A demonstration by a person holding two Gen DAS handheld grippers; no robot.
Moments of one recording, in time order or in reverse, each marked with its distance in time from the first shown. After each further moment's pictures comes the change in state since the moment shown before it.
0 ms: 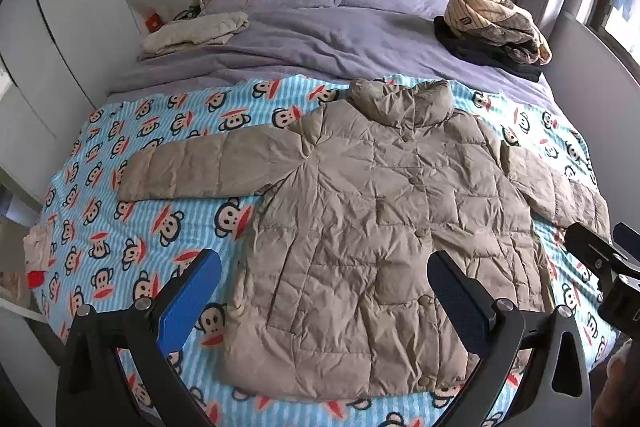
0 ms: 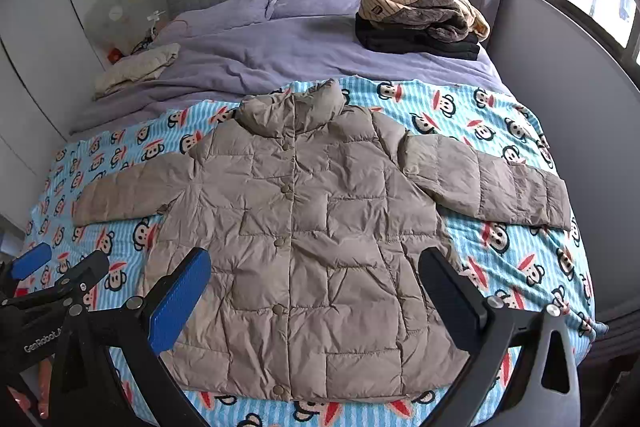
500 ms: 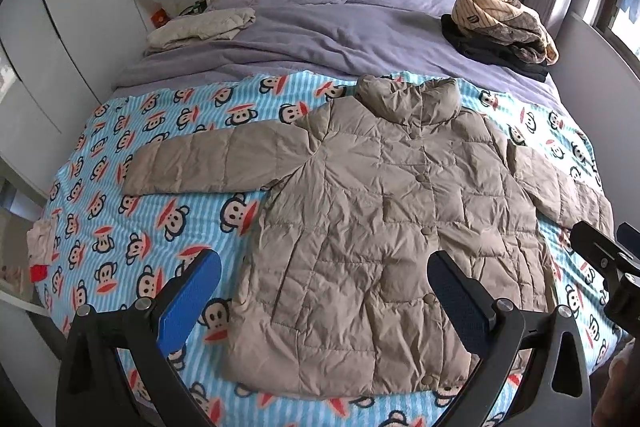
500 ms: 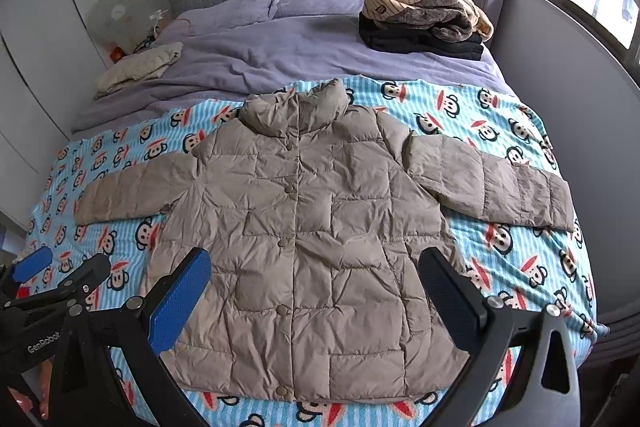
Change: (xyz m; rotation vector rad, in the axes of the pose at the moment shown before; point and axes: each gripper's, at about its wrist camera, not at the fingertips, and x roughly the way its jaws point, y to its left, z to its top) left arm 0.002 0.002 -0.003 -0.015 0.010 0.021; right arm 0.003 0.004 0.001 -0.003 0.002 0.006
